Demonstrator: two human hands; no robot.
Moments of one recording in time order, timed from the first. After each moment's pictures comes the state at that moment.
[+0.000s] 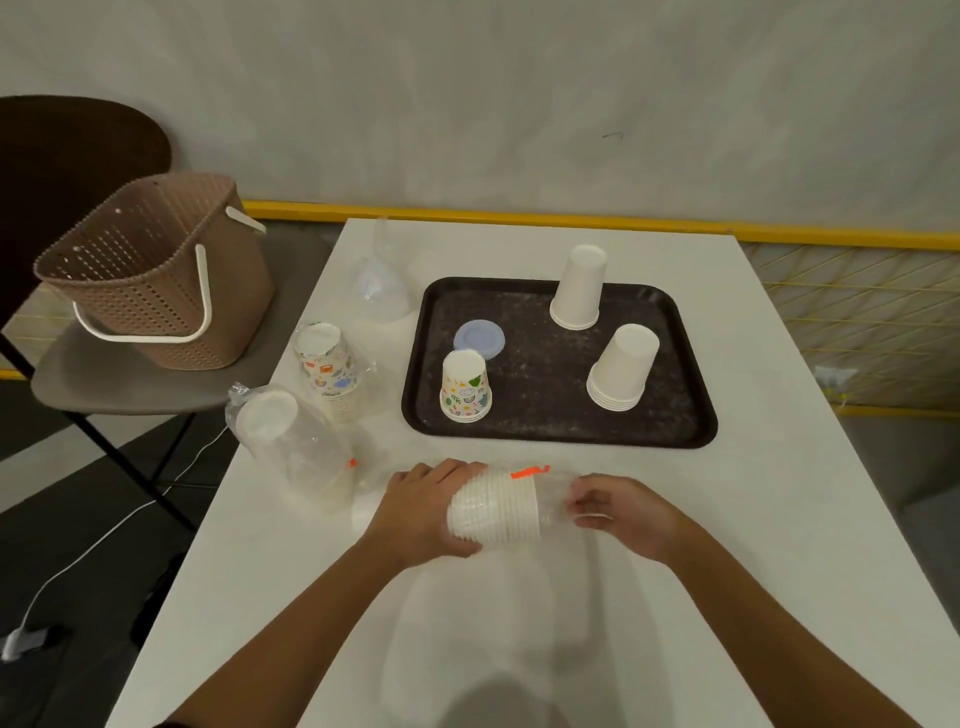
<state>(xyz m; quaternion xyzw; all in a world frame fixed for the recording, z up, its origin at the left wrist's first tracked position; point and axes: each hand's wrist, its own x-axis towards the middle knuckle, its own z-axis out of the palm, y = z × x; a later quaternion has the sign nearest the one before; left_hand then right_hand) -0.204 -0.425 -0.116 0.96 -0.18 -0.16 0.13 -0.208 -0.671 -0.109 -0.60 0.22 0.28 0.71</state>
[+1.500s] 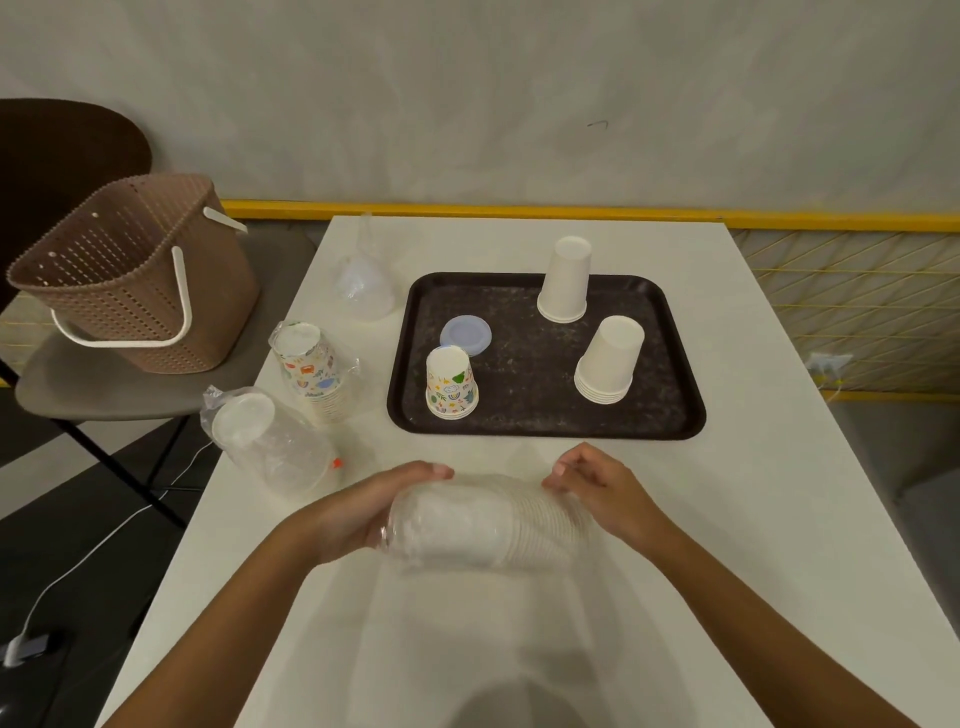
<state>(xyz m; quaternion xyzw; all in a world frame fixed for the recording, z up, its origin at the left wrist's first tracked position) -0.212 -0.413 -0.042 0.70 0.08 -0.42 0.57 -0.220 -0.662 -0.088 -0.82 0.09 0.16 0.54</state>
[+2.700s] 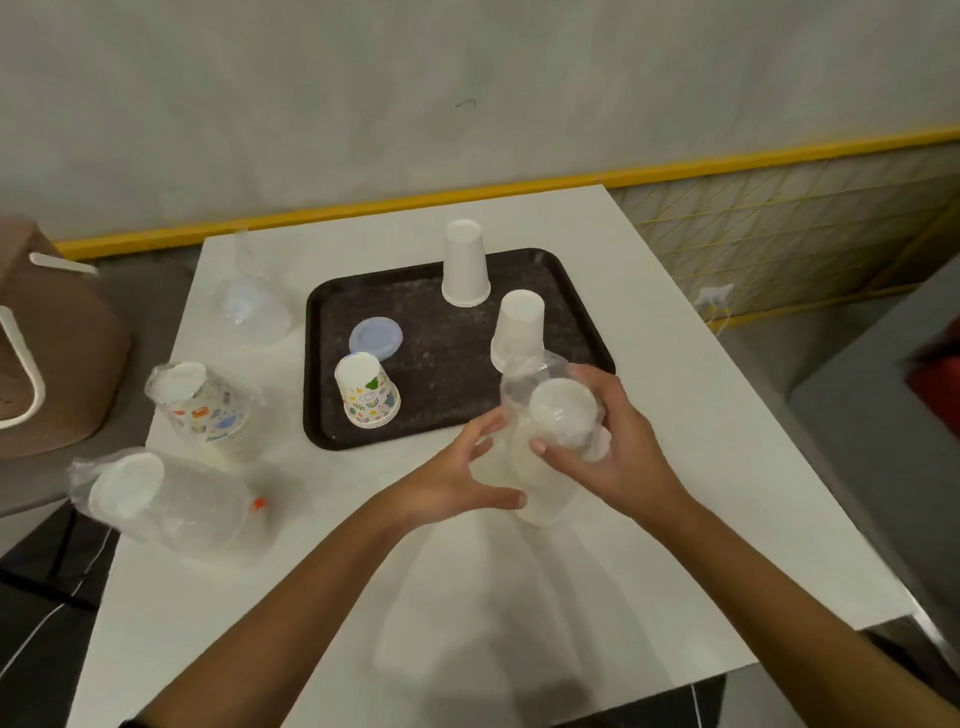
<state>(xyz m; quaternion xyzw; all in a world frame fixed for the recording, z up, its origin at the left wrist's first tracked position) -0.192 -0.524 -0.069 0.73 -0.18 -0.40 0.53 -0.265 -0.695 -0.030 -0.84 0.07 -0.08 0.53</state>
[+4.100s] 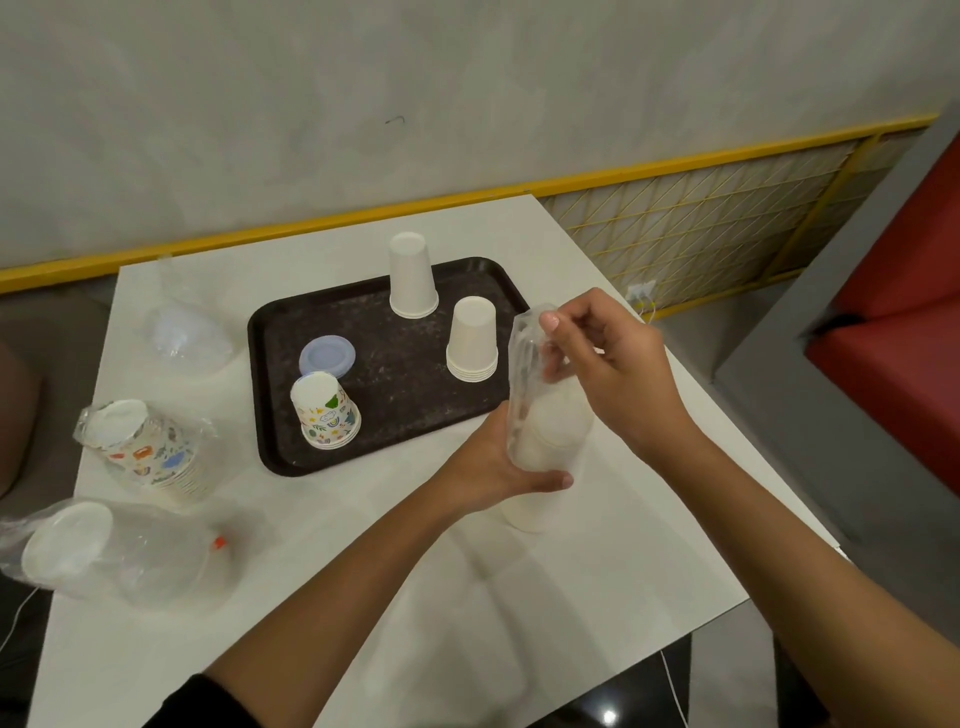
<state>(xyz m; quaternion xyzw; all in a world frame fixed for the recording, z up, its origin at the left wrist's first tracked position) -0.199 -0.573 -0.059 0.74 -0.30 -0.32 0.50 -0.253 -0.689 0.043 -0.82 0.09 -0.25 0.52</state>
